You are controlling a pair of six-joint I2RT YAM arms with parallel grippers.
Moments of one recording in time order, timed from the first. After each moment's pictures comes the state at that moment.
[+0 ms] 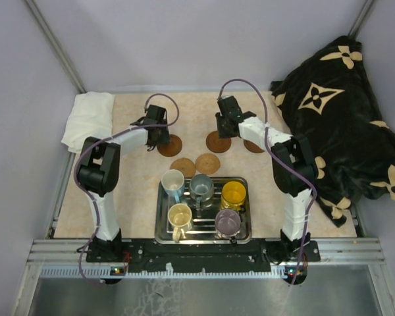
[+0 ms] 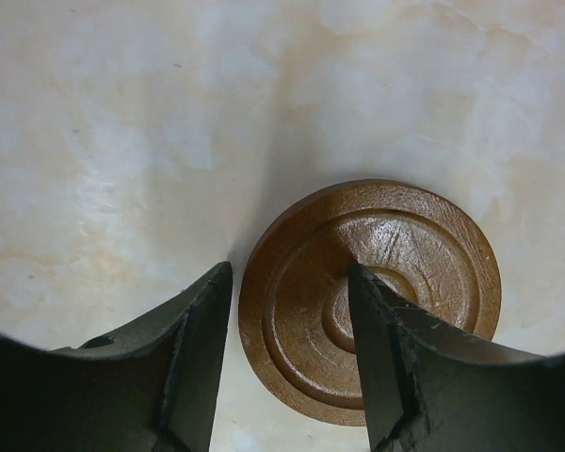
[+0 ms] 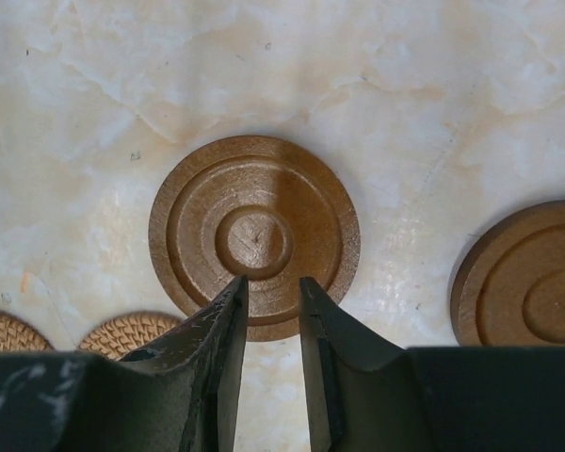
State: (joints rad) left arm -0.36 2.00 1.34 -0.28 -0.26 -0.42; right arm 0.47 1.99 1.53 -0.42 0.13 0.26
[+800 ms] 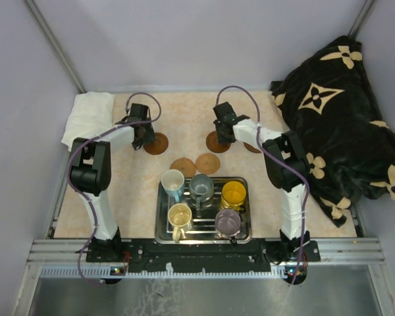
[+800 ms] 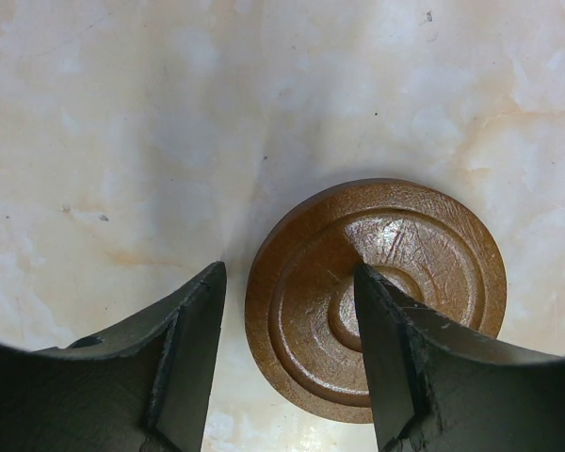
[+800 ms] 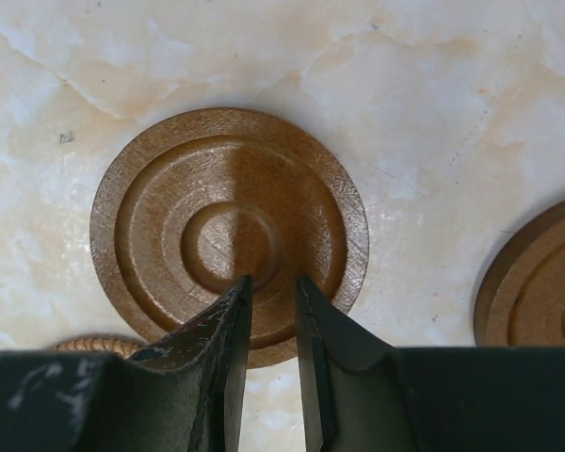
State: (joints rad) left arm -0.20 1.97 1.31 -0.29 -0.25 -0.45; right arm 0.49 2.09 1.54 -0.43 0.15 0.26
